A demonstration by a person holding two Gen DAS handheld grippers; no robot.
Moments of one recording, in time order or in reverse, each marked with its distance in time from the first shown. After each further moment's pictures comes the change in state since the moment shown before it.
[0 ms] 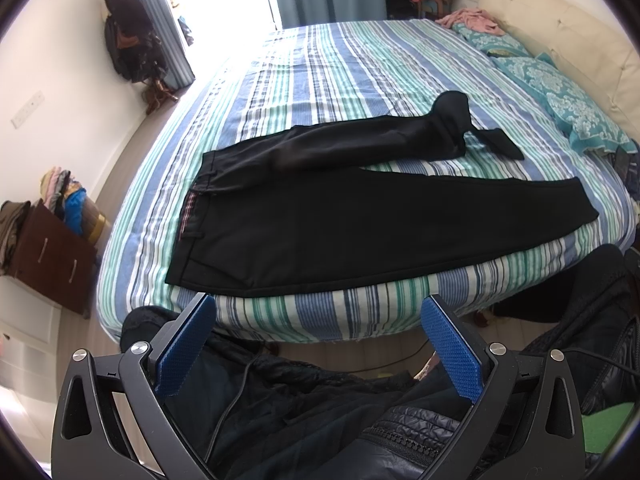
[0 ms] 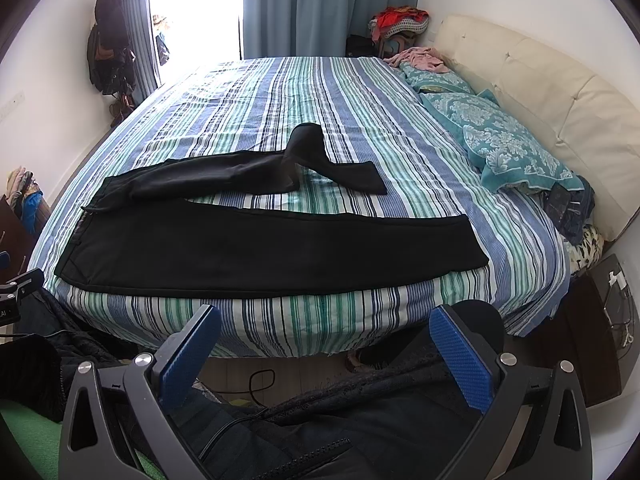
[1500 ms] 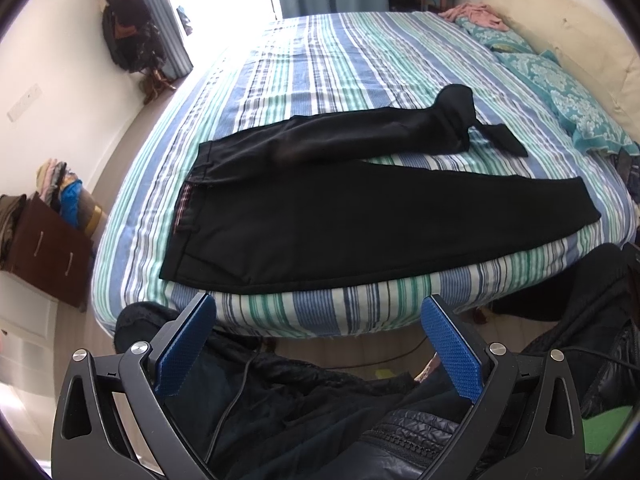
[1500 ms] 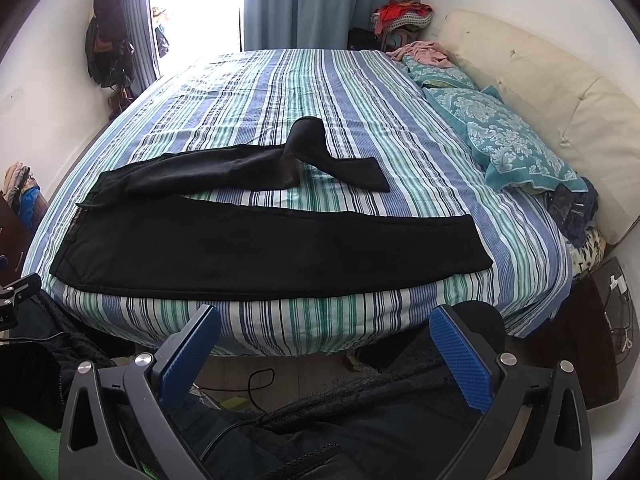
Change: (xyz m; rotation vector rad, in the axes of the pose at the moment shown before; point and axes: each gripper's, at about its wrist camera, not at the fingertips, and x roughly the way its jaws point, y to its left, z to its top) left arm 0.012 0.000 0.004 -0.006 0.036 -0.006; right arm 0.014 0.006 0.011 -0.012 0.027 -0.017
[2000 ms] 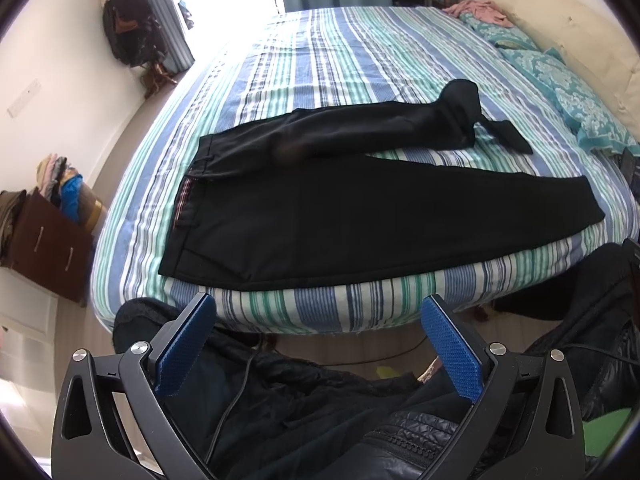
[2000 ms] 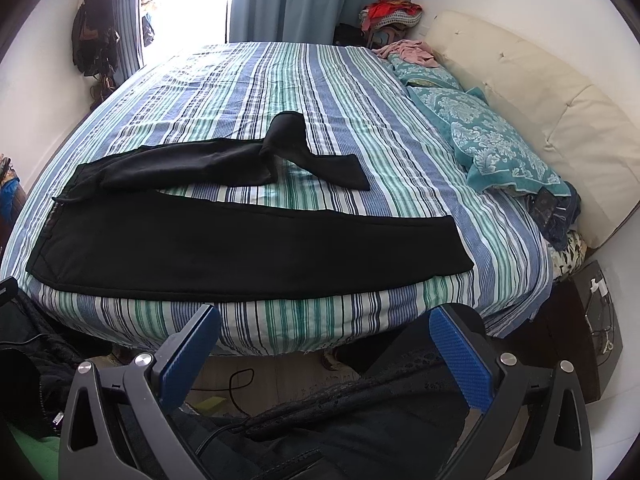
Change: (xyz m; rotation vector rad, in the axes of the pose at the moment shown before) left arm 0.009 0.002 0.003 -0.009 0.022 0.005; right arm 0.014 0.001 0.007 -0.023 0.024 -0.087
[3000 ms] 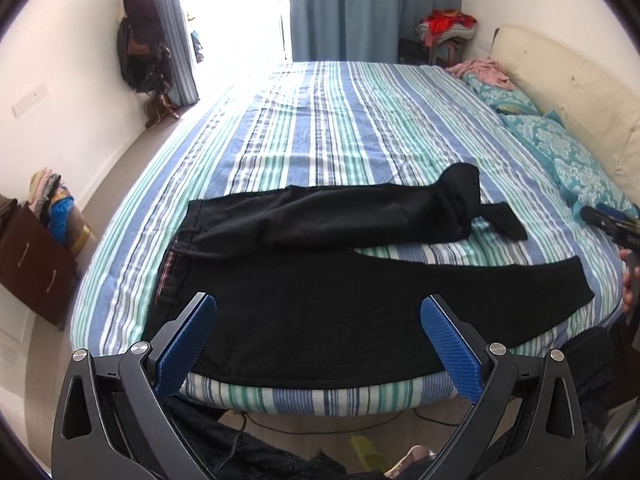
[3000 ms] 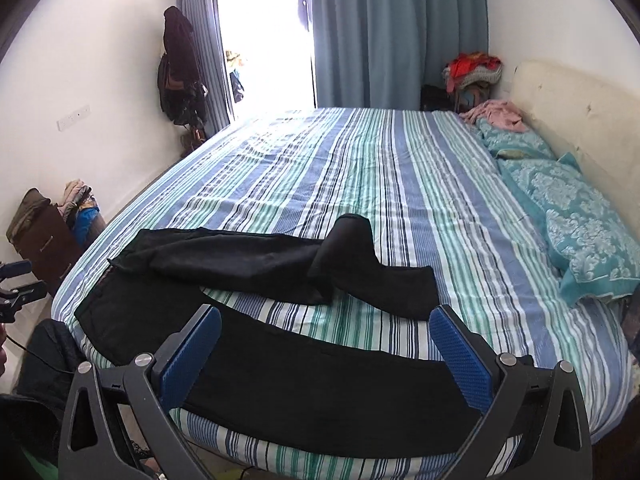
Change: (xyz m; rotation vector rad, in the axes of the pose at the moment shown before) left arm 0.007 0.003 0.082 -0.091 -0.191 -0.064; right arm 0.107 -0.060 0.141 -0.069 -0.208 0.412
